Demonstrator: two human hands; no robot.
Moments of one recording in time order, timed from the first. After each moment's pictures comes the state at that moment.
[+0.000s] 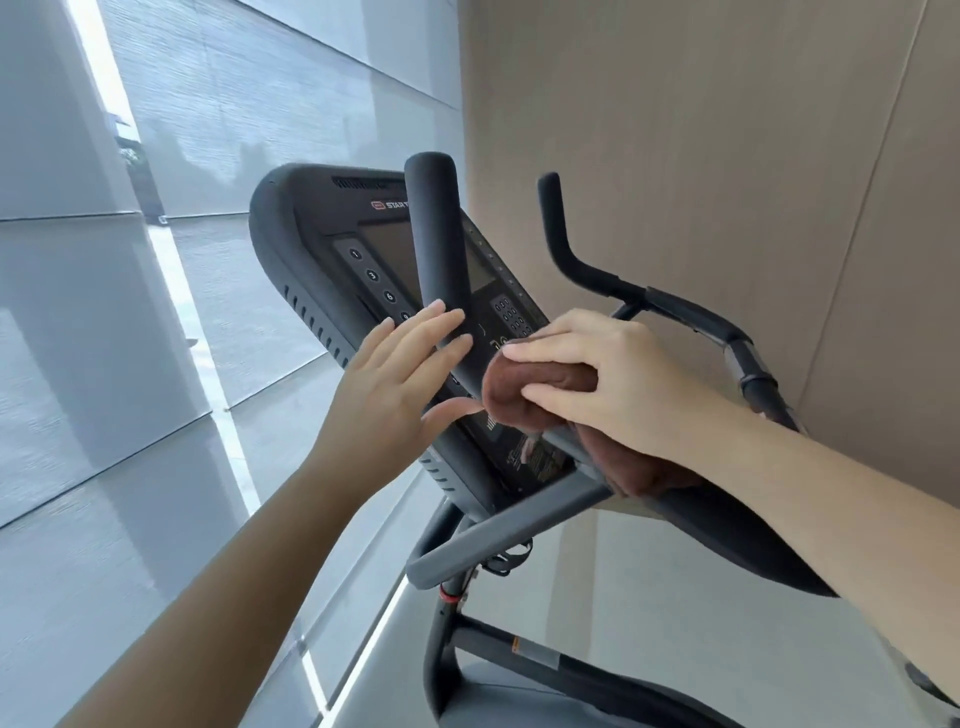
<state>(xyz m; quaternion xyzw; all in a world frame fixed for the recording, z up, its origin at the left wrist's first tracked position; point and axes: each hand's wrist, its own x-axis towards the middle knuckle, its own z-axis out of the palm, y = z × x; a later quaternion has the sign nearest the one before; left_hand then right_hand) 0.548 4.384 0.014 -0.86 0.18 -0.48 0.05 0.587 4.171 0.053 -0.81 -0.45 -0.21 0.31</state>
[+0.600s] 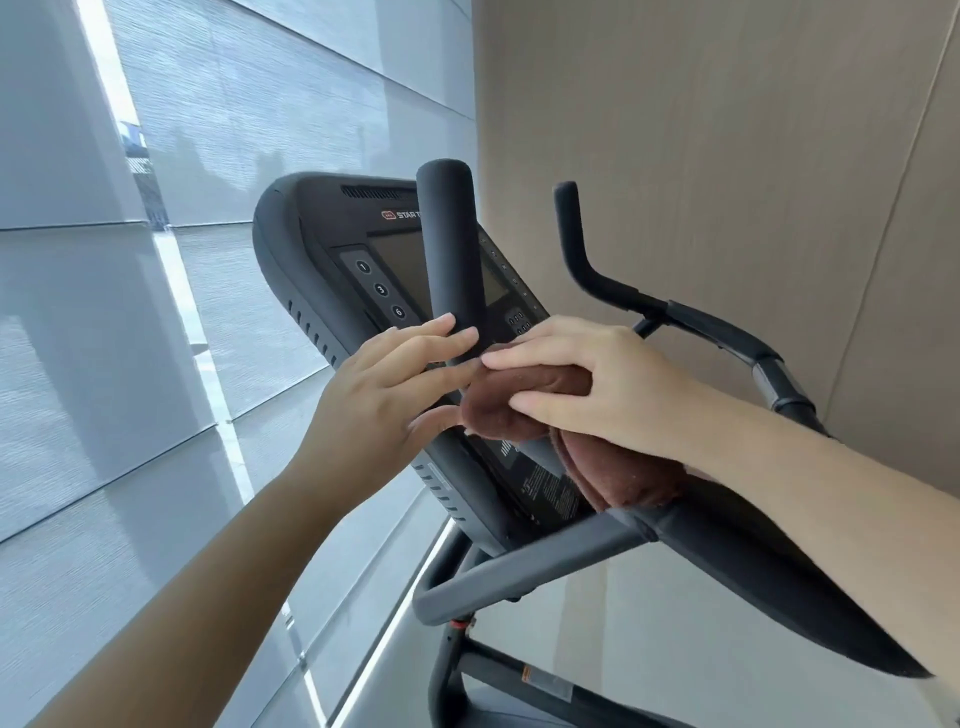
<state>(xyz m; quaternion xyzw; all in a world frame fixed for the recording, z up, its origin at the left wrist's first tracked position) 0.555 4.401 0.028 -0.83 0.26 -0.49 0.00 0.598 4.192 0.068 -0.79 -0.49 -0.11 0.33</state>
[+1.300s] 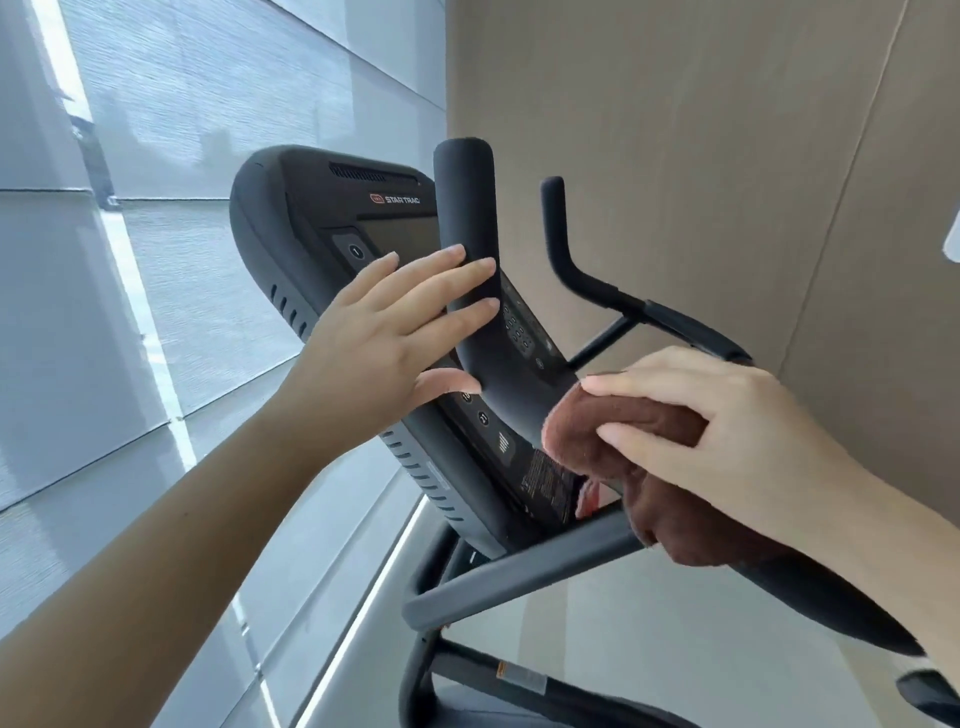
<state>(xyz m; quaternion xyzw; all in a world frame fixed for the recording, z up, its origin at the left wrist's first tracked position) 0.567 4.420 0.057 -0.82 0.27 -0.49 0.15 0.566 4.163 0.046 -0.85 -0.36 -0.20 0.32</state>
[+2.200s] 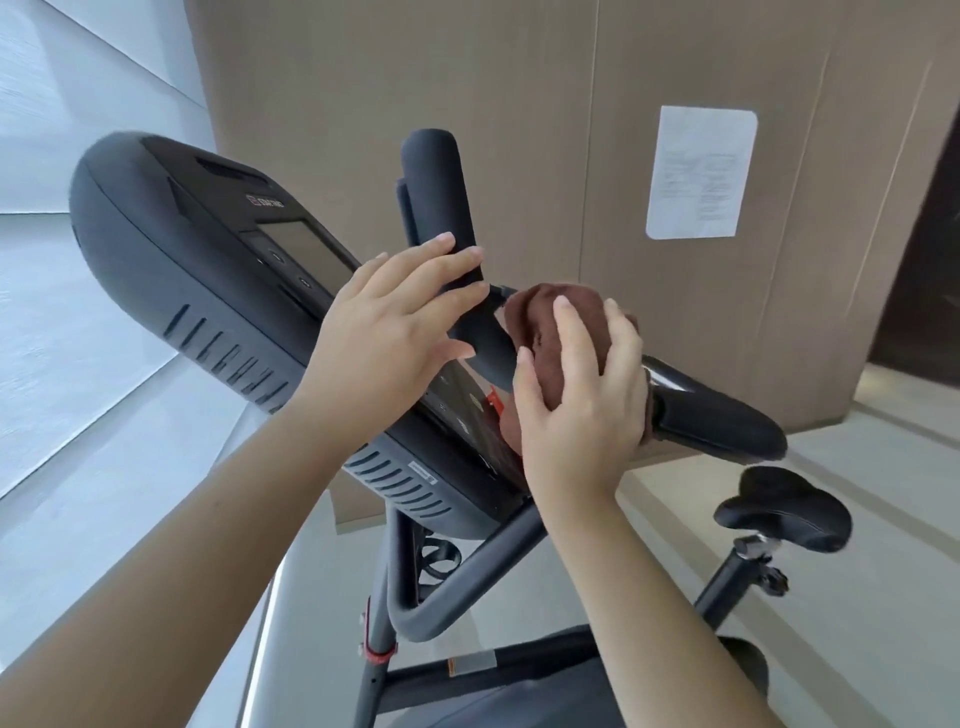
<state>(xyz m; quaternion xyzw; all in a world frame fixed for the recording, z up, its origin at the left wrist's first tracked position) 0.598 4.439 0.054 -0.75 0.43 -0.51 -0.03 0.560 4.295 -0.010 -0.74 0.06 -0.64 0.21</state>
